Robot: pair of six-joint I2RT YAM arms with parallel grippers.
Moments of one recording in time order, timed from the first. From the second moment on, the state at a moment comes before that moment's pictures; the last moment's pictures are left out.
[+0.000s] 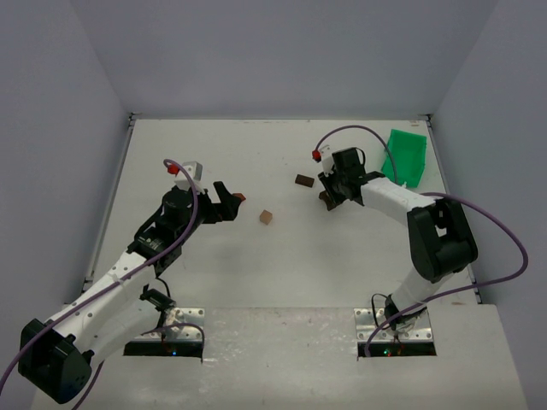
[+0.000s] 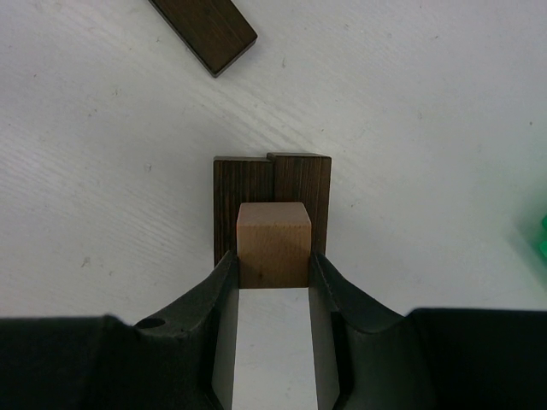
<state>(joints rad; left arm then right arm) -0.45 0.83 0.57 -0.09 -0.11 -0.49 0.35 1.69 0.99 -0.20 0.04 -0.25</state>
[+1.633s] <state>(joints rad) -0.45 0.82 0.56 -0.09 -0.11 -0.49 0.33 1.73 1.01 -0.19 0.01 -0.25</state>
